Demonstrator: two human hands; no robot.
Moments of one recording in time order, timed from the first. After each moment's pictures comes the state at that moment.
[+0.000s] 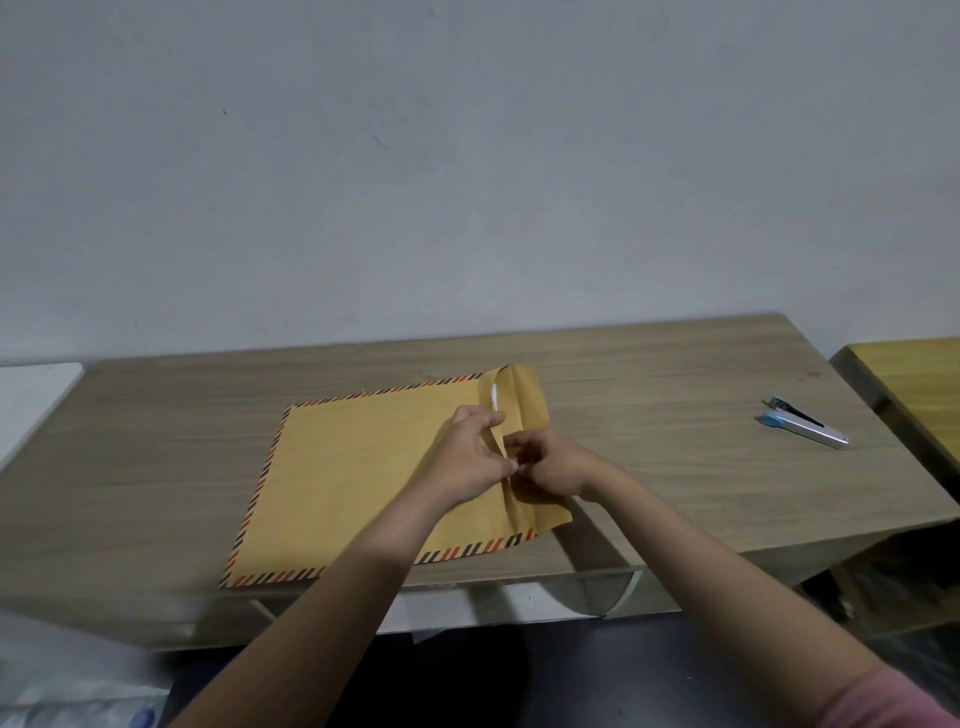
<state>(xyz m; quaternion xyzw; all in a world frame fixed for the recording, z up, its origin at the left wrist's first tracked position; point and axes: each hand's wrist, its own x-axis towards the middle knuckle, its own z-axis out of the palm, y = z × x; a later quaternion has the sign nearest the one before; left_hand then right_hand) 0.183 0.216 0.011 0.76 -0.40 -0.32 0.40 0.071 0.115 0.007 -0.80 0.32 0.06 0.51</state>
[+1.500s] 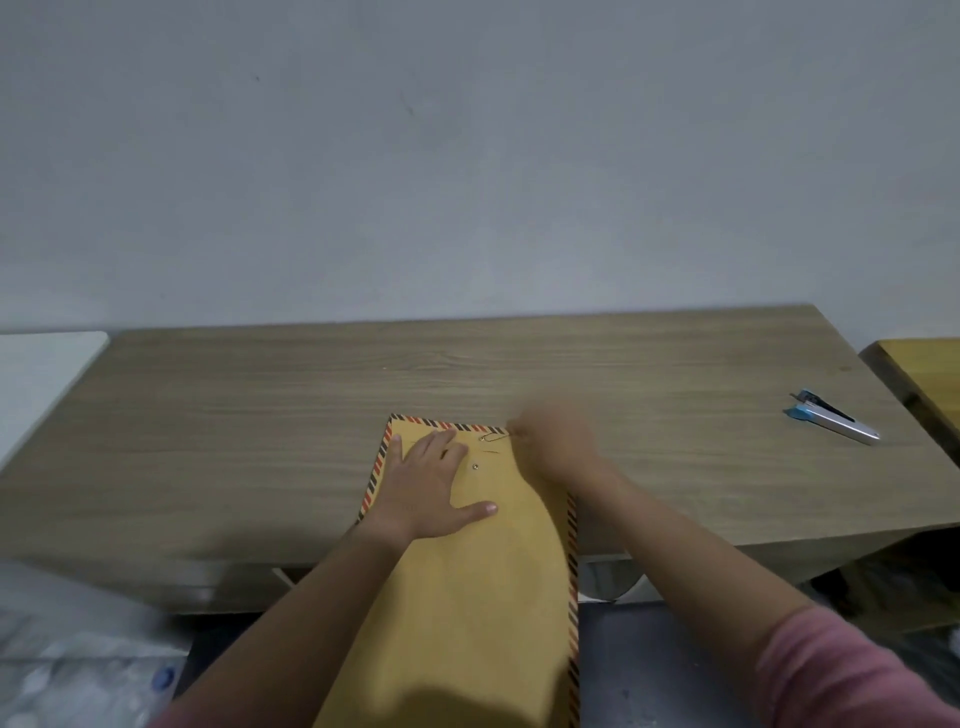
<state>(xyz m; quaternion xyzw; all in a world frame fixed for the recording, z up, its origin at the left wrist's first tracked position) 0.228 0.284 -0.053 0.83 -0.55 -0.08 0.00 0.107 0.118 -0.039 -0.92 0.34 -0.03 0.18</state>
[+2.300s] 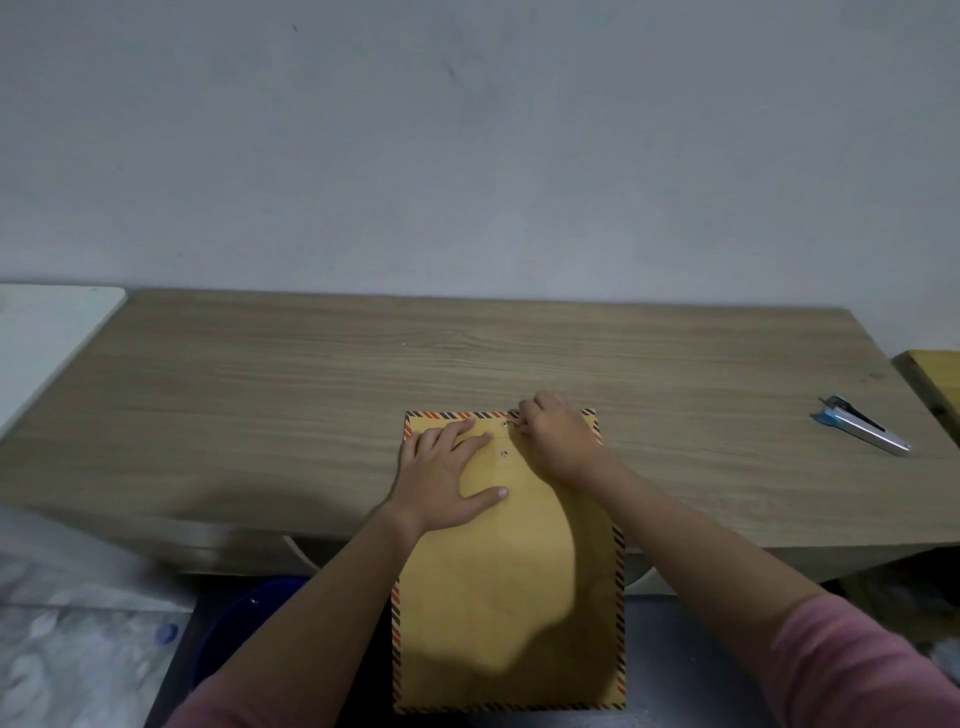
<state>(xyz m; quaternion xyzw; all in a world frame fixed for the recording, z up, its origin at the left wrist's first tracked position) 0.226 0.299 -0.073 0.83 -0.53 -0.08 0.13 0.117 0.130 -0.052 -0.97 0.22 -0.03 0.10</state>
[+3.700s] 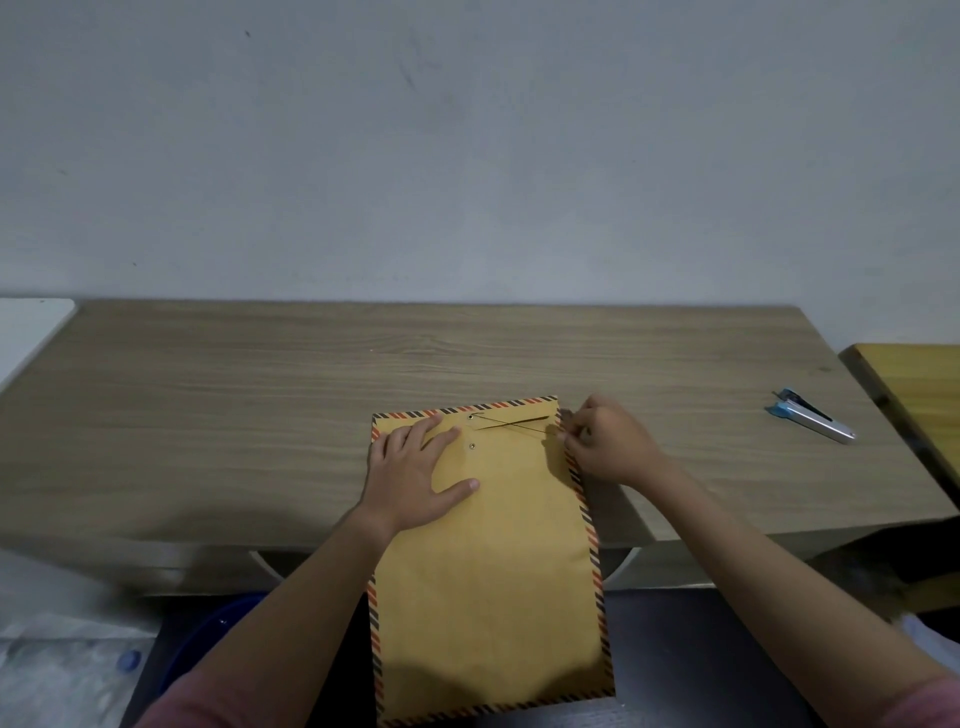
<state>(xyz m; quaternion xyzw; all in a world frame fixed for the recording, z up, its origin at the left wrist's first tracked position) 0.229 0.289 -0.077 0.84 -0.52 -0.07 0.13 0.039 0.094 -0.017 -0.93 0.32 -0.03 0.18</state>
